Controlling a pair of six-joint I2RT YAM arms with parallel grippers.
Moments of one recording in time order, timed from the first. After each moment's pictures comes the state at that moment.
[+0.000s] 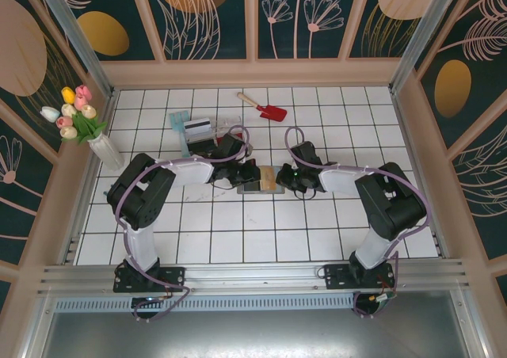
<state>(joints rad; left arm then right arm) -0.62 1.90 1.05 -0.07 0.46 -0.80 0.53 1.69 0.78 -0.07 -0.25 0.81</state>
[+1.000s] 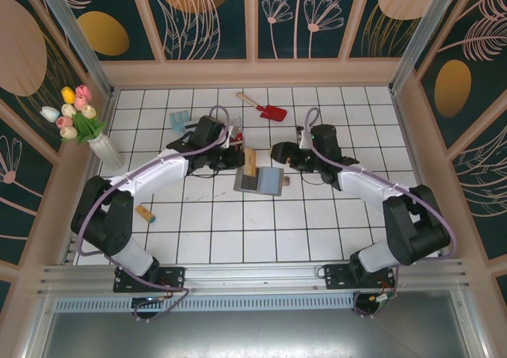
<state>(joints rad) -0.55 1.60 1.10 -0.34 0.41 -0.59 0.42 1.45 0.78 0.11 -0.54 0.72</state>
